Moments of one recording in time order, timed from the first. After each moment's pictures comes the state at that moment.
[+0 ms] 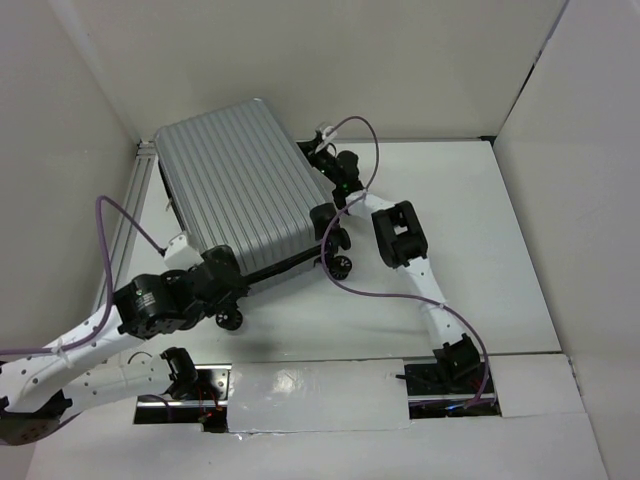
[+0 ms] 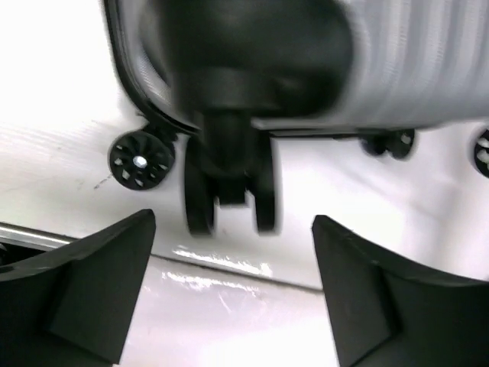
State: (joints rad) left arm -0.97 0.81 0.98 -1.23 -0.60 -1.44; right arm 0.41 2.85 2.23 0.95 -0.43 0.12
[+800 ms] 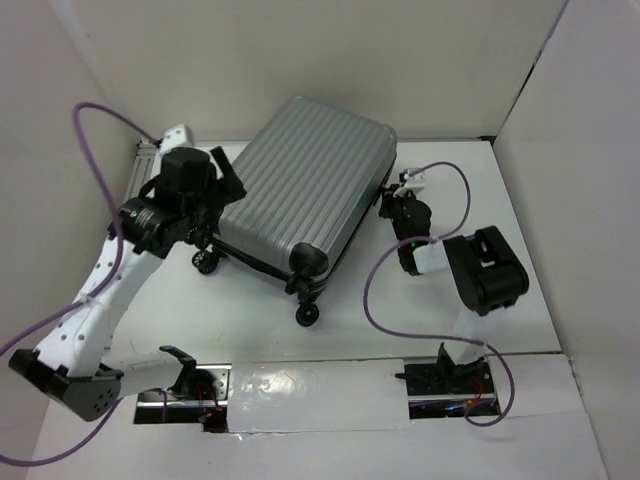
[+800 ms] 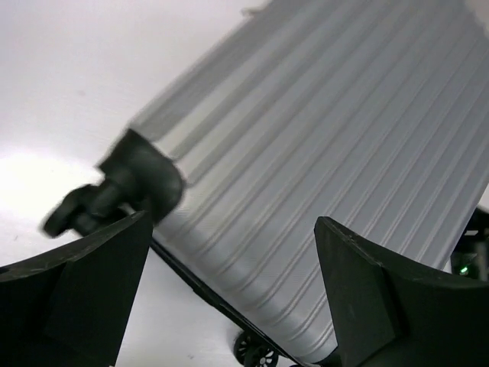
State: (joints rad) left arm -0.45 1.15 1.47 -0.86 -0.46 -0.72; right arm 0.27 1.83 0.70 1.14 0.12 0.15
